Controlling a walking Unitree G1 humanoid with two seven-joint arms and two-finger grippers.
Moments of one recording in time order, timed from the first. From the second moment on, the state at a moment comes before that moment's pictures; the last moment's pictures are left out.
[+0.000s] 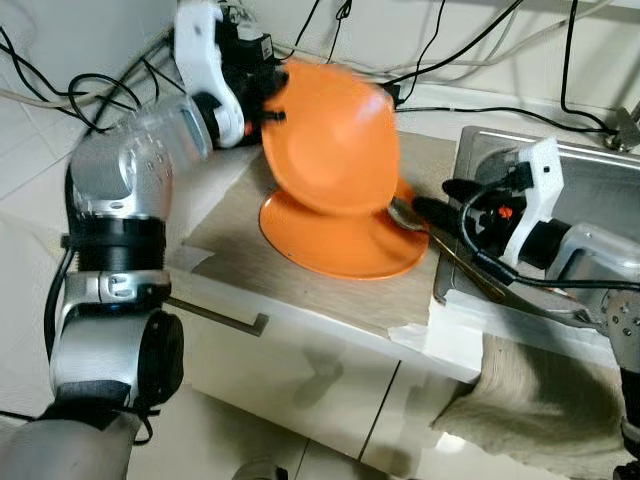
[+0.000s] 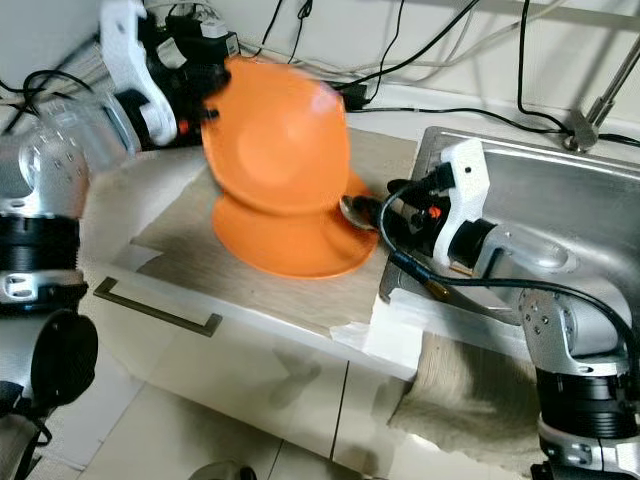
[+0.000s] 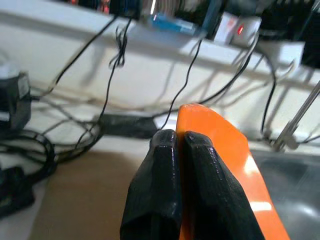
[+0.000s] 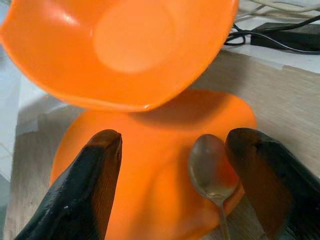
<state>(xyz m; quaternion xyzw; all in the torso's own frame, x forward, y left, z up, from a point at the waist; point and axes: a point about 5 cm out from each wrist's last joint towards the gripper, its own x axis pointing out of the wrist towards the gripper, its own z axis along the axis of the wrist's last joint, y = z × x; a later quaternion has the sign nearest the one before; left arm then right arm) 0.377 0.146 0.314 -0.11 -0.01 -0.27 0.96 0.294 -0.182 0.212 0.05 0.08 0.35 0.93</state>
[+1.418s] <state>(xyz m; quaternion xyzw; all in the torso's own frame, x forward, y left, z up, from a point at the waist) 0.368 0.130 0.324 -0.18 -0.01 -0.30 0.94 0.326 -0.153 0.205 0.19 0.04 0.33 0.92</state>
